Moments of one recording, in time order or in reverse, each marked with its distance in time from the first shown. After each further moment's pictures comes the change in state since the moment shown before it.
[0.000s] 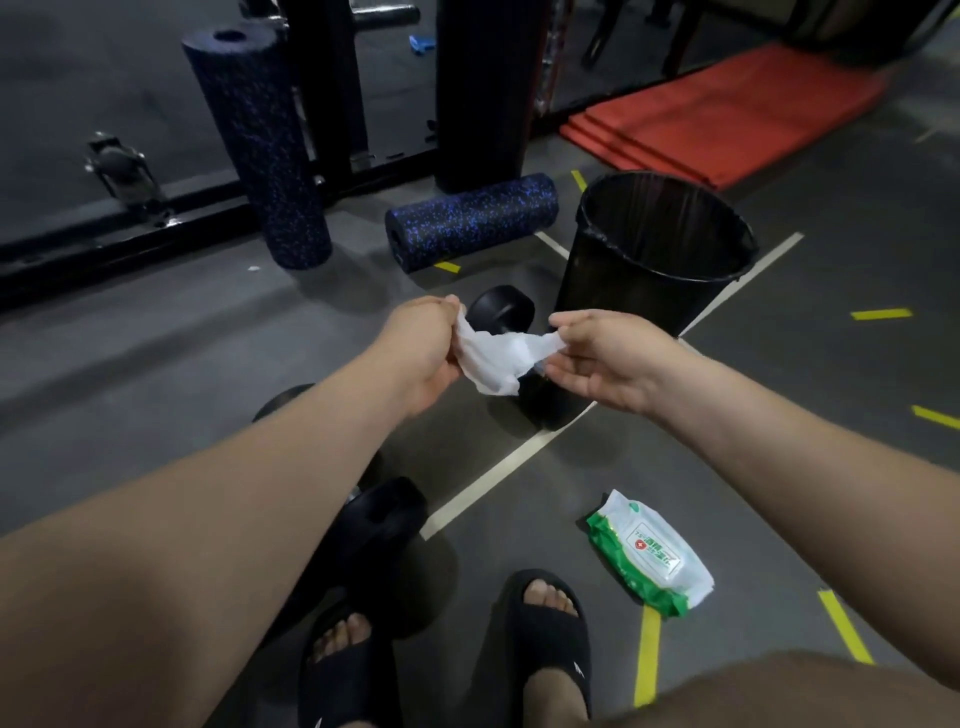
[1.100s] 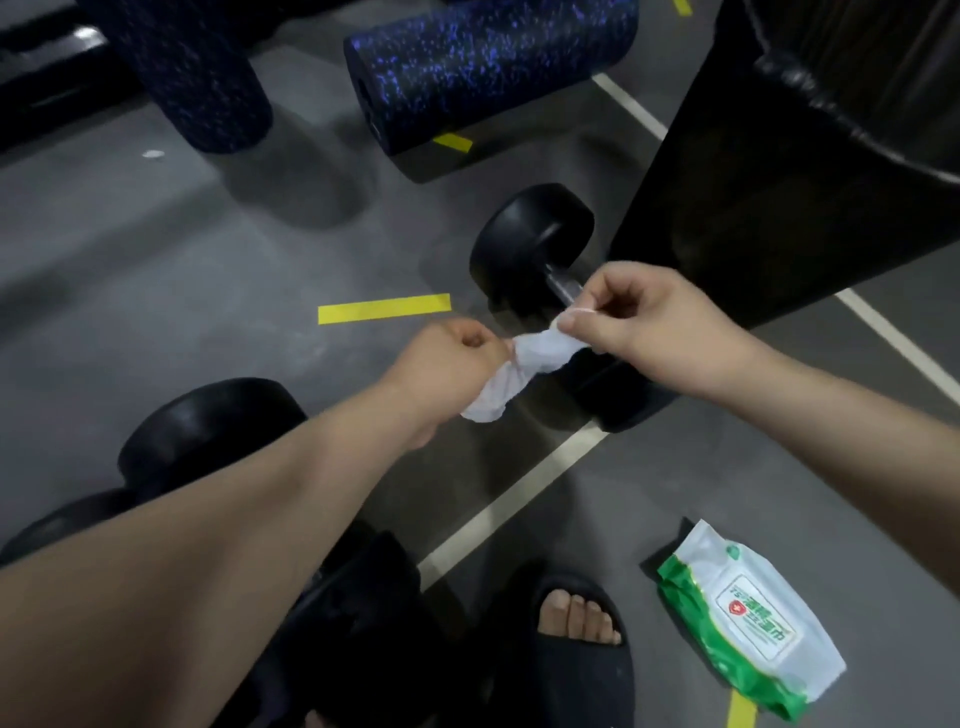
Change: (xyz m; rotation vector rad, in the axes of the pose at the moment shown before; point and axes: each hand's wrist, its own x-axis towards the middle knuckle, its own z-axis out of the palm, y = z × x) left_hand 0.220 -0.124 -0.020 0.667 -0.146 -0.105; right_hand 0.231 0.046 -0.032 -0.767 -0.133 -0.428
